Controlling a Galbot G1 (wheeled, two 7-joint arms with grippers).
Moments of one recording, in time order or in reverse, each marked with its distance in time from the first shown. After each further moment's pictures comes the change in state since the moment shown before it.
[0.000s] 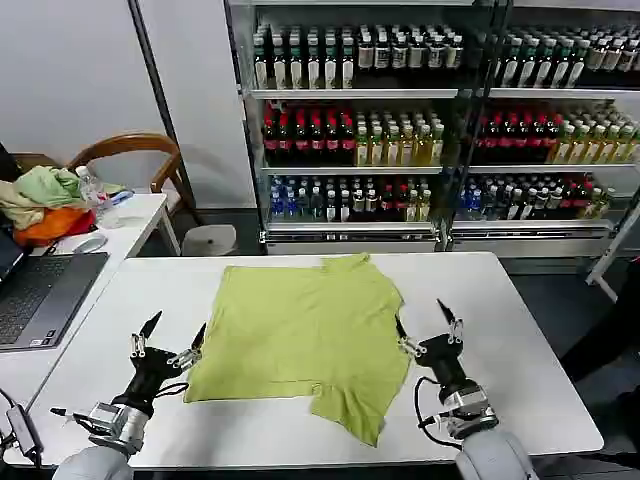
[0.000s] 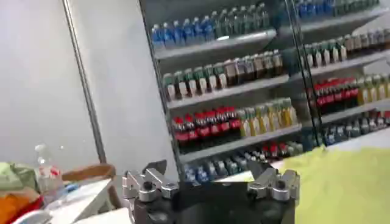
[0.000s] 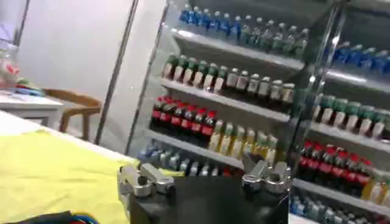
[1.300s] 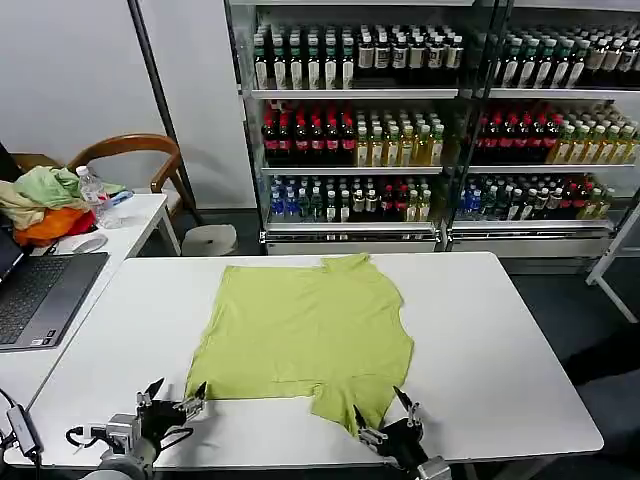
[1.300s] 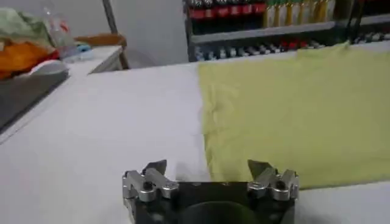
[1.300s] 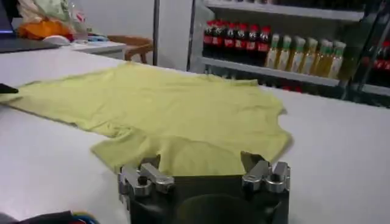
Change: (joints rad) left arm 0.075 -0.002 0.057 -0.060 -0.203 0.476 -0.210; right arm -0.169 -0.070 -0.206 0.046 0.129 -0.110 0.122
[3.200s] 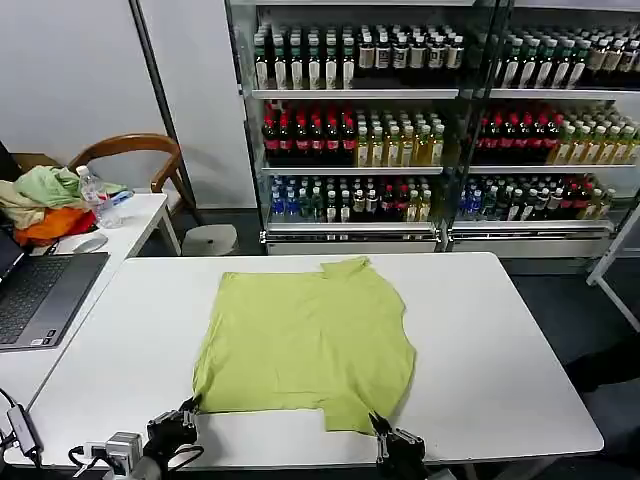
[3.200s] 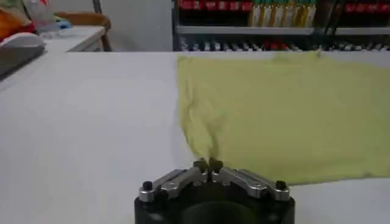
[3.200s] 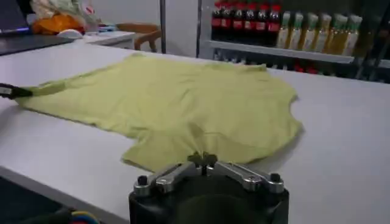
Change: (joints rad) left arm 0.159 0.002 -0.025 -0.164 -0.065 -0.014 0.024; right arm -0.144 -0.101 0.067 0.176 0.074 -0.064 -0.008
